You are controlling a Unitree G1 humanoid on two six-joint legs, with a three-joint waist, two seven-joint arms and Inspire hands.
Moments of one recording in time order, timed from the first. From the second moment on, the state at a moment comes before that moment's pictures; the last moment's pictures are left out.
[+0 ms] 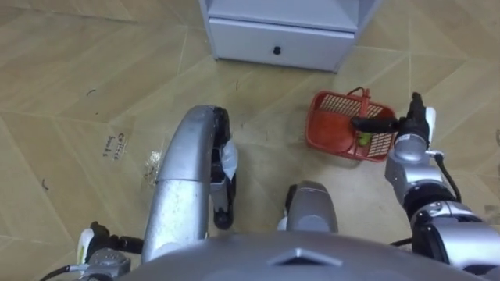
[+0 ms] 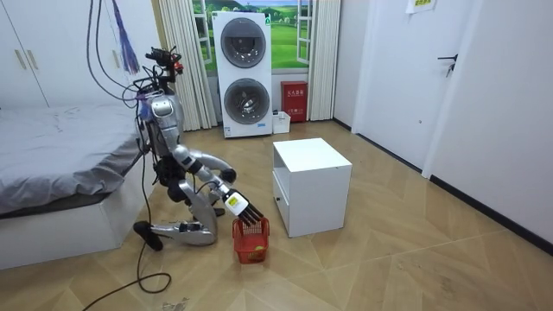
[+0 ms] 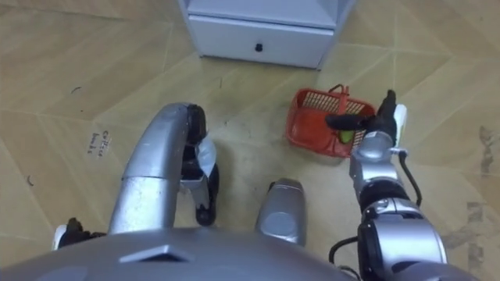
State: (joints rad) left arm 0.09 0.26 -0.14 1.35 -0.12 -0.08 0.34; right arm -0.23 -0.26 -0.02 1.00 0.09 -0.02 -0.38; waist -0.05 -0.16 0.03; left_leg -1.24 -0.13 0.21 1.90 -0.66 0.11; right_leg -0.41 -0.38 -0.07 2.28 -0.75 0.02
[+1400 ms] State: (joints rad) left arm 0.08 0.25 -0.30 1.27 -0.12 -0.06 0.14; right arm -0.28 -0.40 0.10 1.27 0.31 -0.04 -0.17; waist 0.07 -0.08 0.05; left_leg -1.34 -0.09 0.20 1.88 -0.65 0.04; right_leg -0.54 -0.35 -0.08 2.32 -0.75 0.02
